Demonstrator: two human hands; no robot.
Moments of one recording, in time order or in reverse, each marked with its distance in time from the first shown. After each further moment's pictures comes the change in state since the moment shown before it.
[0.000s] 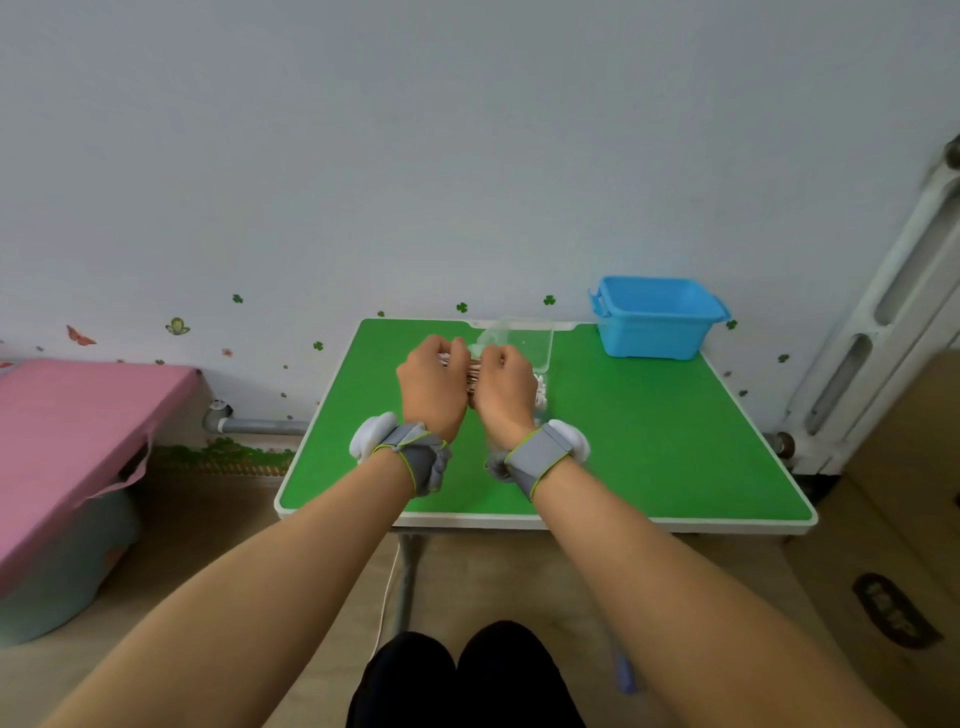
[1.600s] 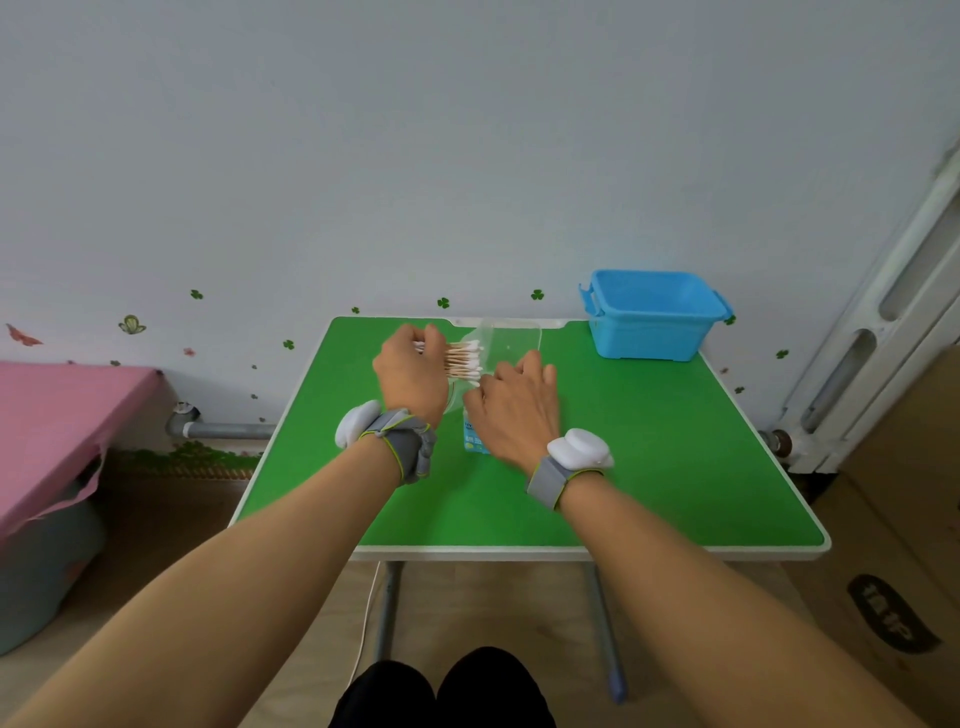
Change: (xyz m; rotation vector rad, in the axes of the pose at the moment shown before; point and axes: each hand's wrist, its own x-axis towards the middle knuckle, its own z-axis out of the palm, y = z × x) left_hand 0.043 -0.016 0.039 -0.033 0.078 -0.091; right_hand 0.050 0.063 -0.021 -1.026 -0.095 -0.578
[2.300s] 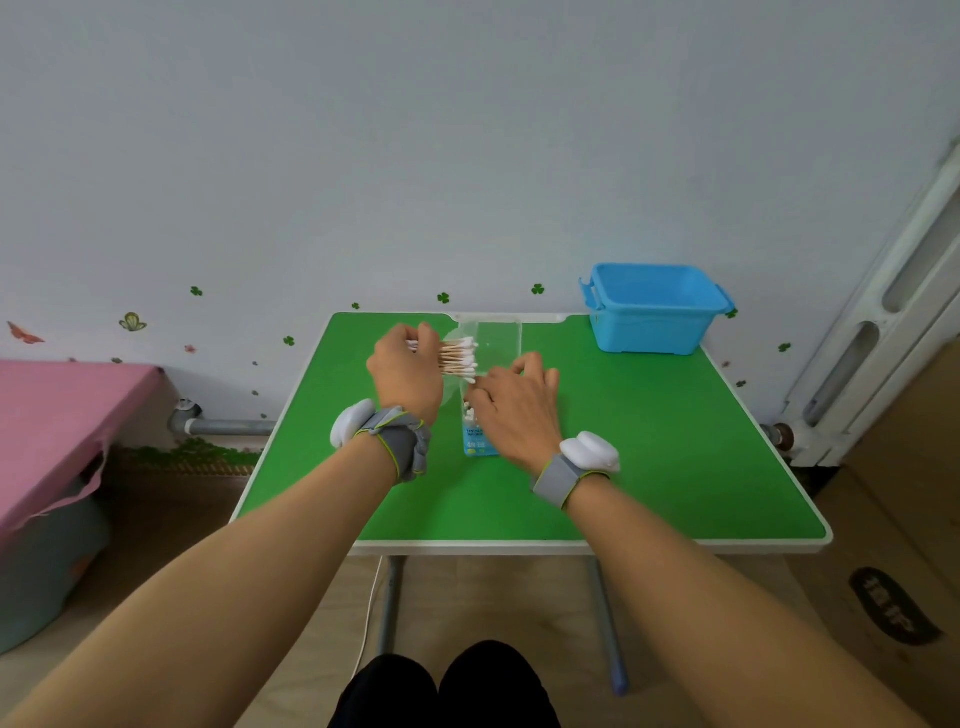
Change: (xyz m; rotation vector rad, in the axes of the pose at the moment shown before) left_hand 0.000 -0.004 -0.004 0.014 0.014 -0.028; right_hand -0.005 0.004 0.004 0.227 -0.010 -0.008
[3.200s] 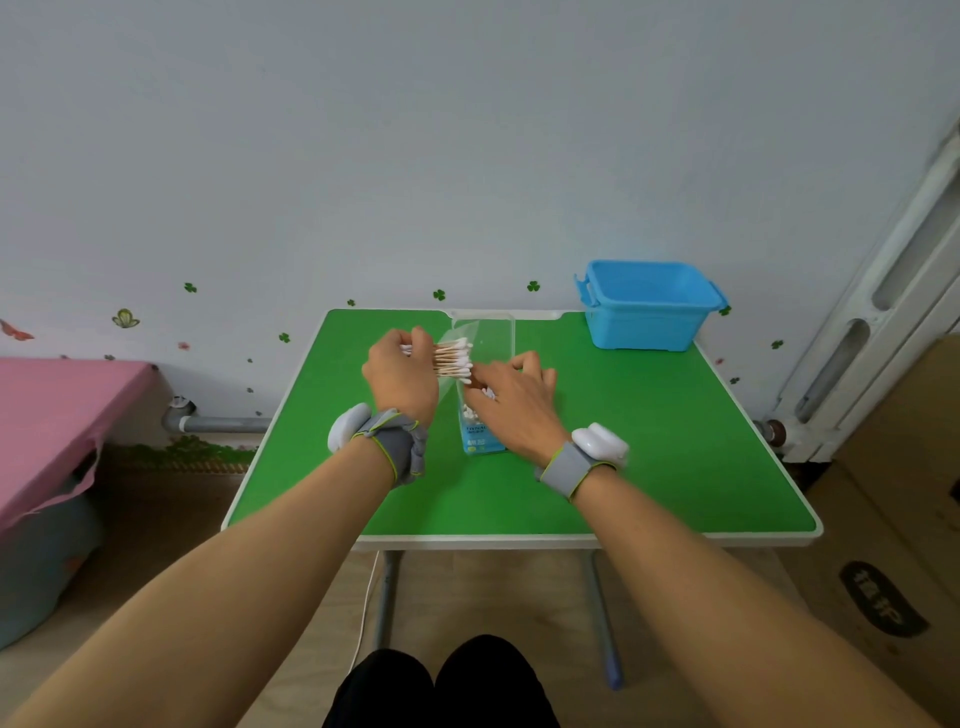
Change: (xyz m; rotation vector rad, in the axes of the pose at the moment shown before) left_hand -0.004 -0.005 0.000 -0.028 0.021 -0.056; right_hand -0.002 0.001 -0.012 0.141 -0.151 0.025
